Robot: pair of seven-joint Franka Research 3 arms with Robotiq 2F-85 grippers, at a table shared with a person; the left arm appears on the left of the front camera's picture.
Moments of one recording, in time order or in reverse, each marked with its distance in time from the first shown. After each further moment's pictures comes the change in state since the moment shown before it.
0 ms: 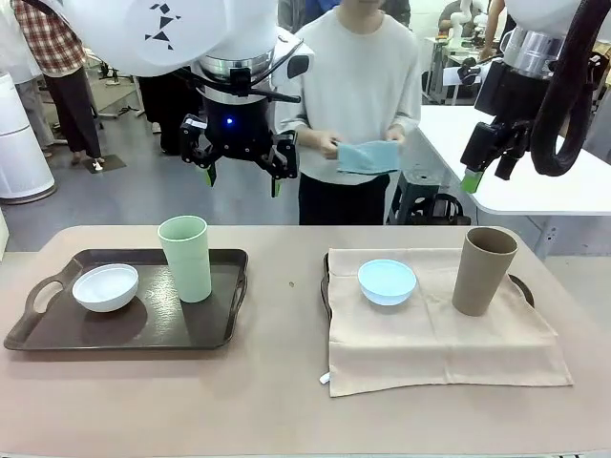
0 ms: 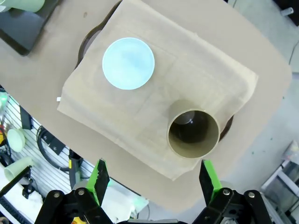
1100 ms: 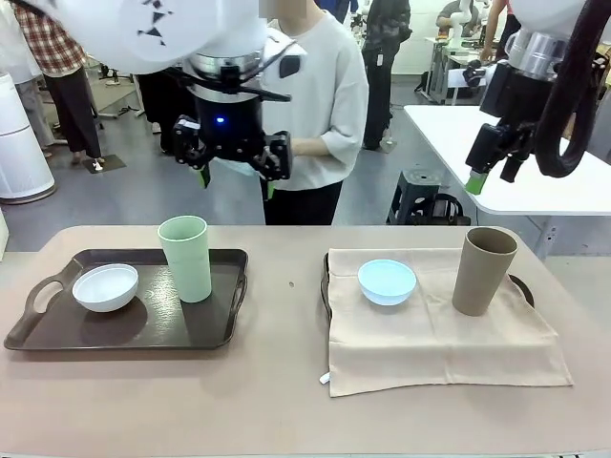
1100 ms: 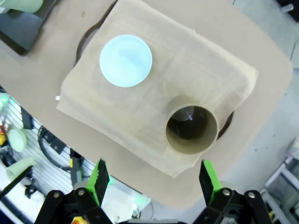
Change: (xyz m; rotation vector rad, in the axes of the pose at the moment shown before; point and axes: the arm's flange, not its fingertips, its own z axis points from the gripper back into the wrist) left arm 0.002 0.020 -0.004 -0.025 0.046 -0.025; right arm -0.010 -0.013 -0.004 0.015 0.011 -0.035
